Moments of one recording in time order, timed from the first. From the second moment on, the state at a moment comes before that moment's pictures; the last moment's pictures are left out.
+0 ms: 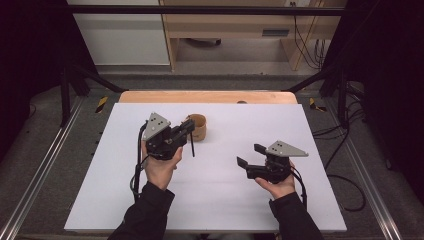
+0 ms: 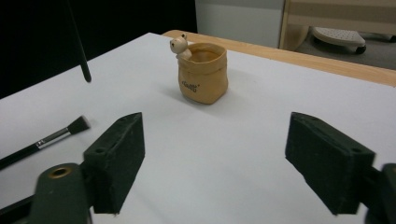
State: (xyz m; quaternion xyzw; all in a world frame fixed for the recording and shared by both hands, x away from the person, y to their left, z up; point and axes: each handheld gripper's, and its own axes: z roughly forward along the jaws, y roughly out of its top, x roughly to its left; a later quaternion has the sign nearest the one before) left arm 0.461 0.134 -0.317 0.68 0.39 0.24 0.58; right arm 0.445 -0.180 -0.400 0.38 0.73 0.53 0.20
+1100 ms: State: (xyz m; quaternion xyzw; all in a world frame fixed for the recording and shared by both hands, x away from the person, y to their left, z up) left arm 0.527 0.119 -0.302 0.68 0.39 0.27 0.55; right arm 0.440 -0.202 -0.402 0.39 0.73 0.52 0.21
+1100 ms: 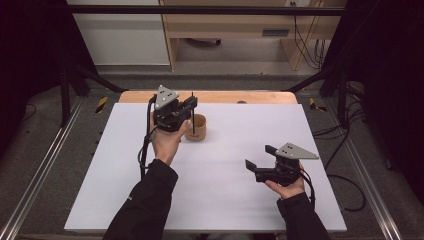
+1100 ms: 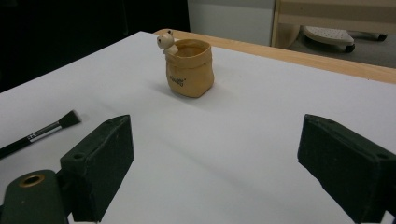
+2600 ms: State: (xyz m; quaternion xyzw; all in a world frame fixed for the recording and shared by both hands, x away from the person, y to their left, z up) left arm 0.600 0.106 -0.340 0.68 0.42 0.29 0.52; right arm 0.440 -0.204 -0.399 0.39 0.72 0.53 0.21
